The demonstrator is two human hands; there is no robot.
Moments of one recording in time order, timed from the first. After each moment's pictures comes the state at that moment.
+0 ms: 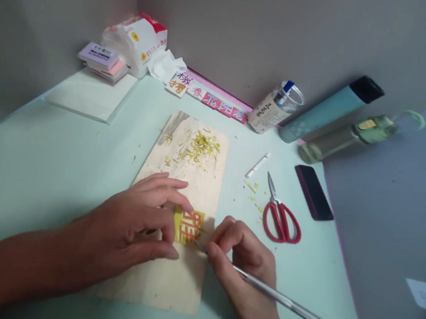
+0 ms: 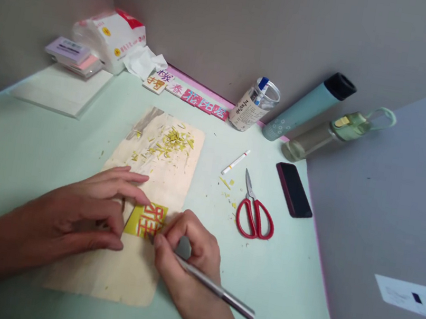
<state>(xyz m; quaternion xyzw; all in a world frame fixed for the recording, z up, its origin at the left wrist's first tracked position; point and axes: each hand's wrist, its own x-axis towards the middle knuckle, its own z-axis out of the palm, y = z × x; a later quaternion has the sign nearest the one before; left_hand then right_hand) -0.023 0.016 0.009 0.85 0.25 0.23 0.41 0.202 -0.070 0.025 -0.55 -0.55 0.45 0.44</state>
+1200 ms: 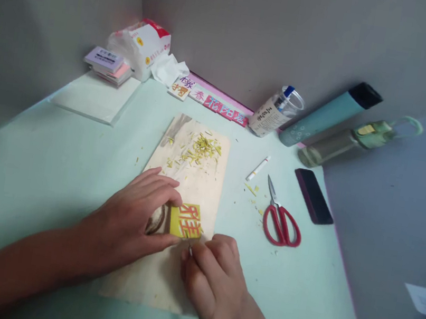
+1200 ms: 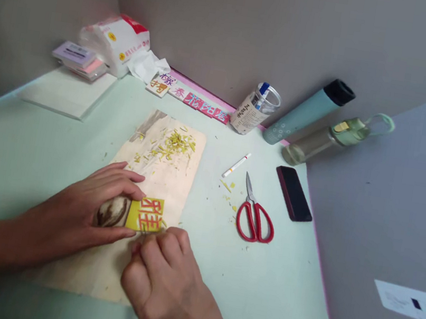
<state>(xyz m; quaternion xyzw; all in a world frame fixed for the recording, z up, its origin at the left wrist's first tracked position) -0.014 0.013 -0.007 0.86 0.34 0.27 0.29 0.187 -0.069 0.013 -0.38 -0.88 -0.03 0.28</state>
